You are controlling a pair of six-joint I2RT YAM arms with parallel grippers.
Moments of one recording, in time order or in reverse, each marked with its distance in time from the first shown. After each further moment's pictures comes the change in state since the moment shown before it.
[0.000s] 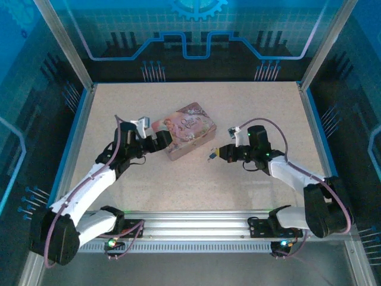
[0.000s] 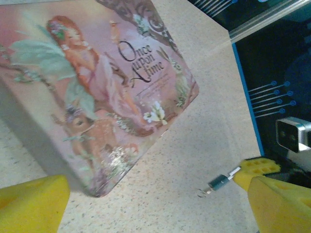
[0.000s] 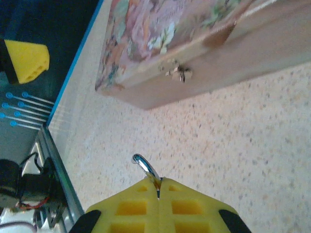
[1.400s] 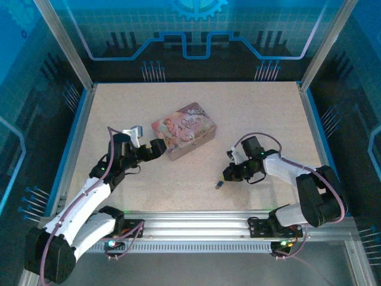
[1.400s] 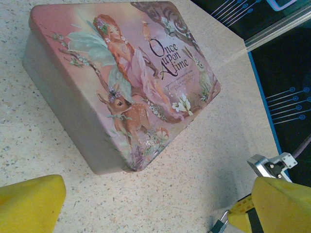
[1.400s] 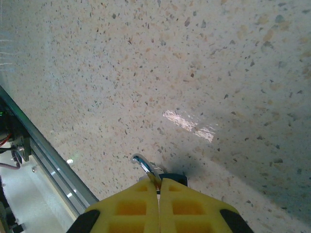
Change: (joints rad) left arm 0.010 -0.157 -0.113 -0.032 -0.071 0.017; right arm 0.026 0.124 -0.002 -0.413 0.037 -0.103
